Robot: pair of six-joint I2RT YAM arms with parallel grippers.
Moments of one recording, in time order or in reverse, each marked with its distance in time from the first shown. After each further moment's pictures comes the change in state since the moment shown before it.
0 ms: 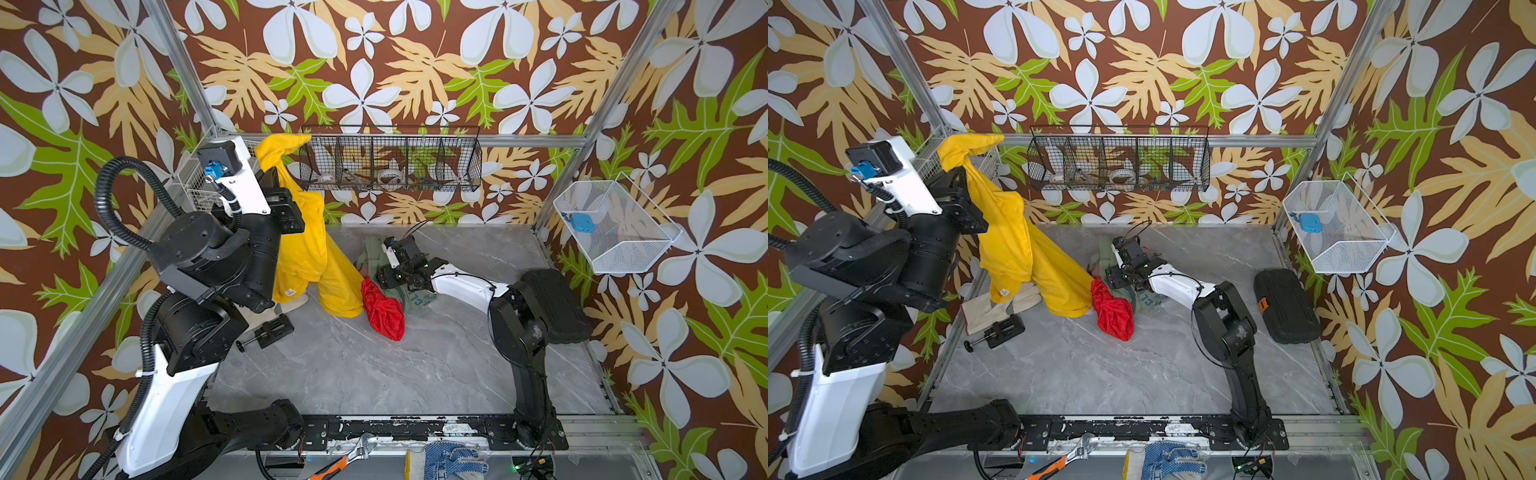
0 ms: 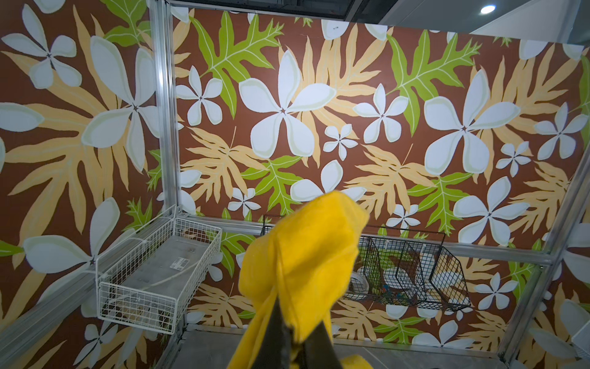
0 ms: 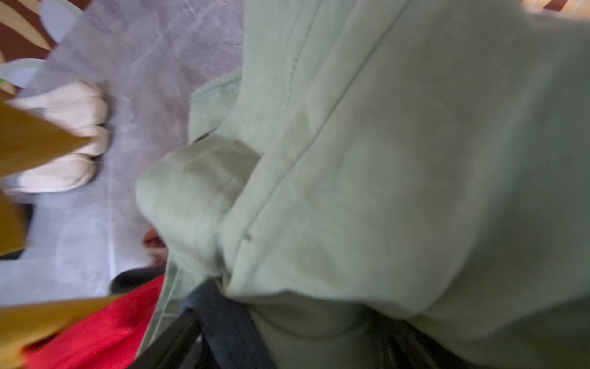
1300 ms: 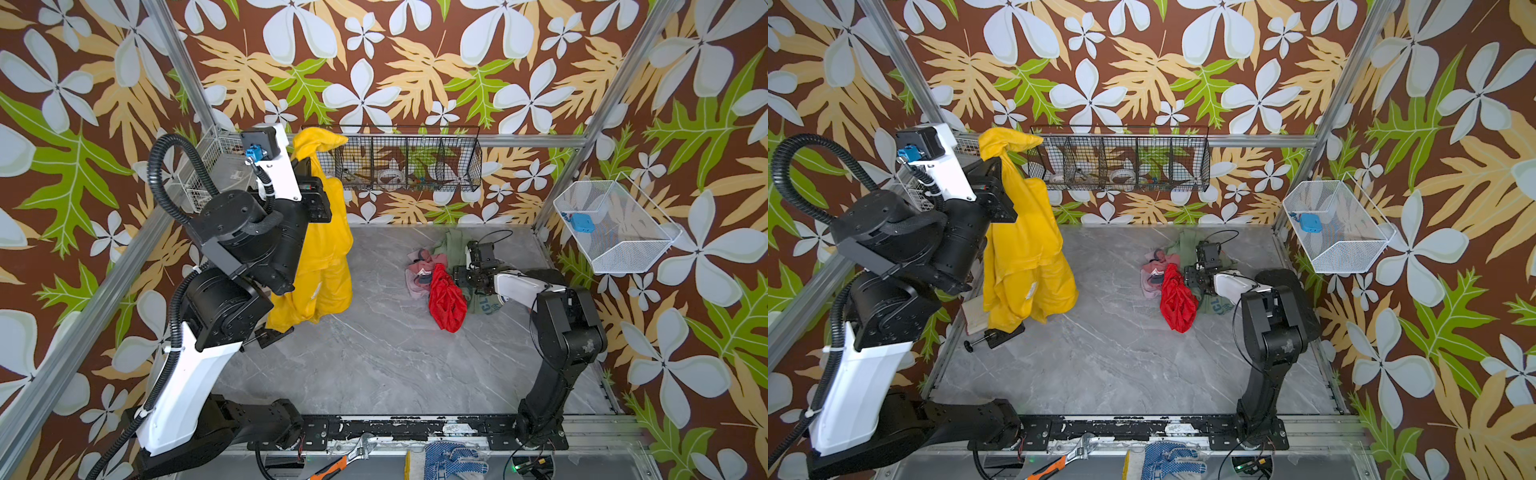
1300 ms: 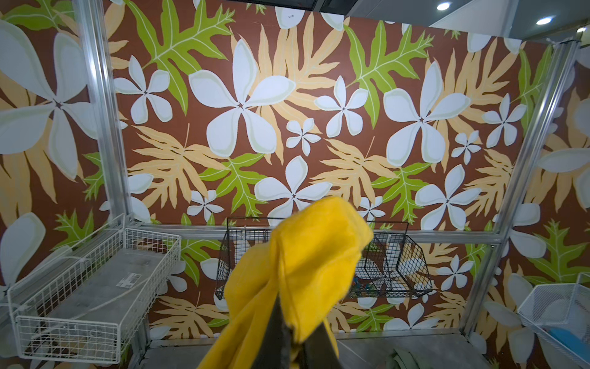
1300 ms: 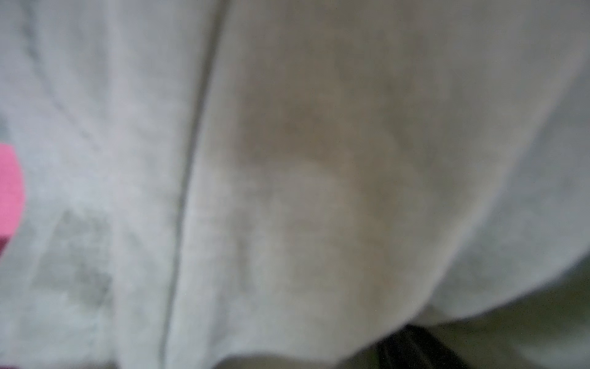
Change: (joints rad) left arm 0.000 0.132 0.113 -0.013 0.151 -0.047; right arm -0.464 -0.285 -0.525 0.129 0.119 -0.048
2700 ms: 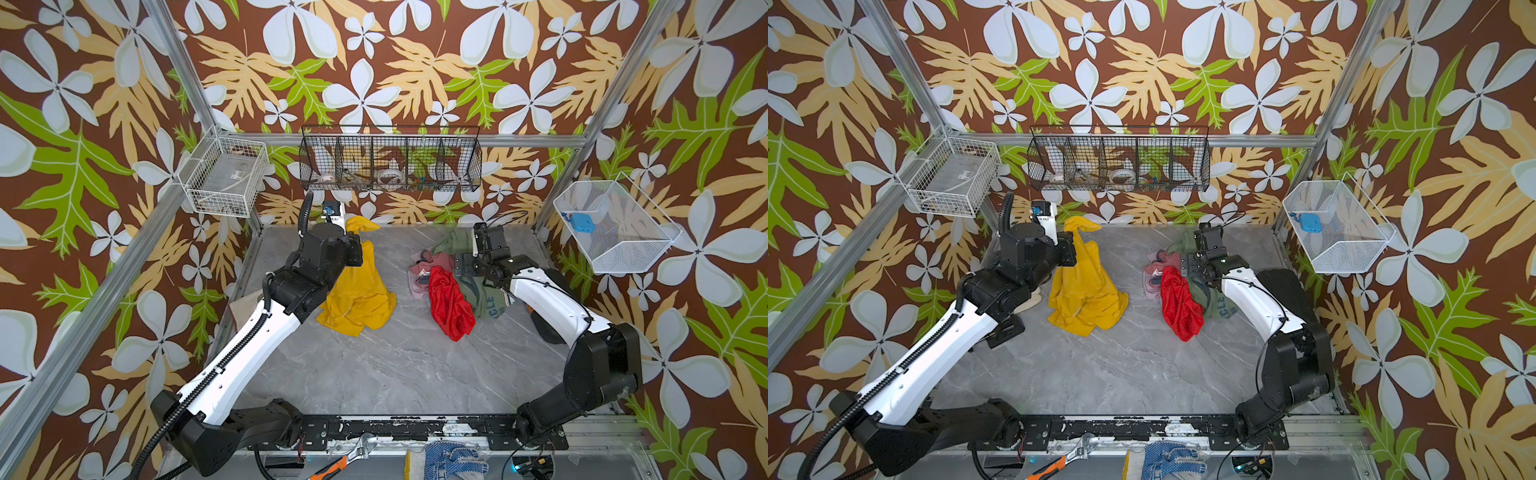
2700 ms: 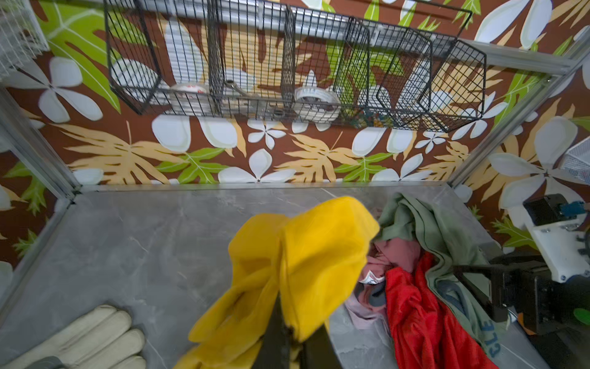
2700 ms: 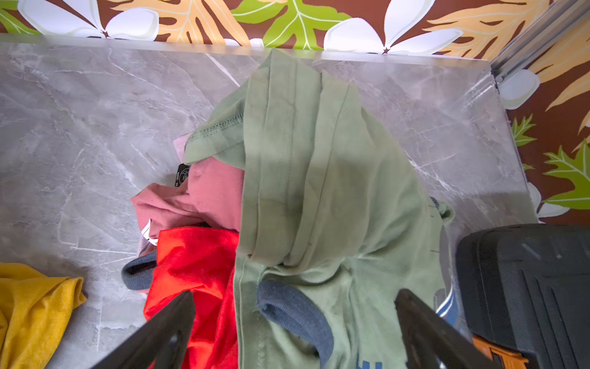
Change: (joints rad) left arm 0.267 -0.034 -0.727 0.092 0.403 -0.385; right arm 0.095 -0.284 0.129 -0.285 0.103 0.013
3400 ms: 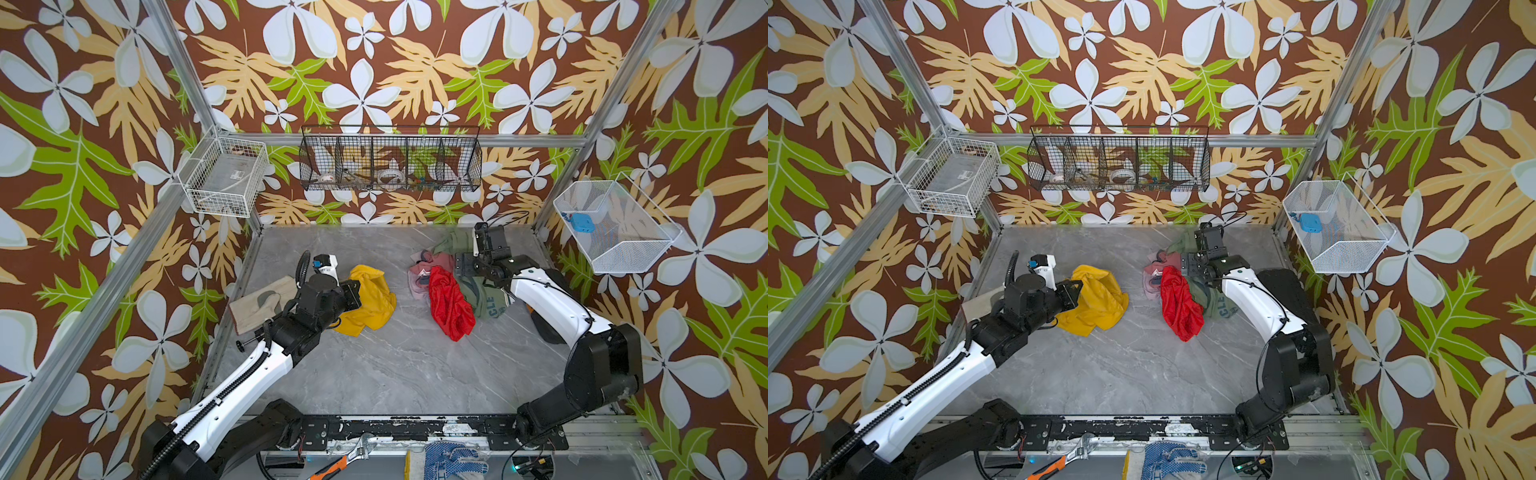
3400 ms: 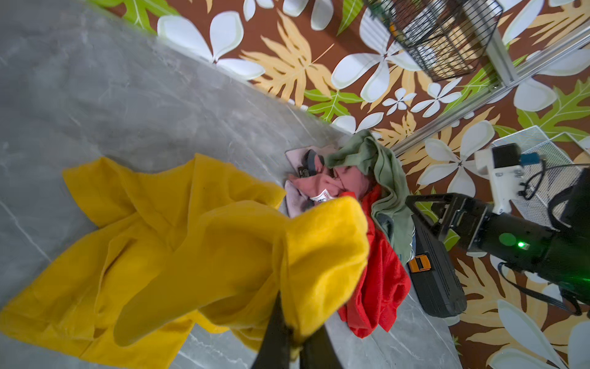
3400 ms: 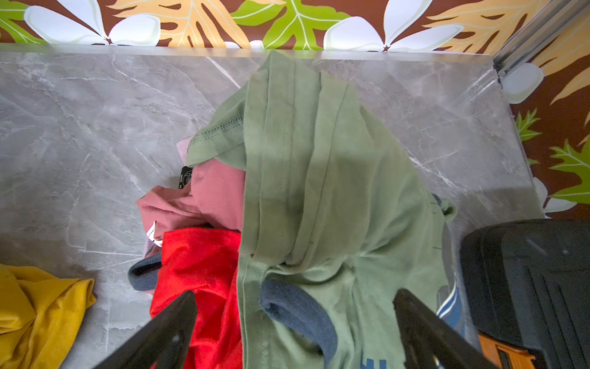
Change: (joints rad) left arm 0.016 -0.239 -0.559 0.220 0.236 -0.431; right arm 0.002 -0.004 0.000 -0.002 -0.015 0.023
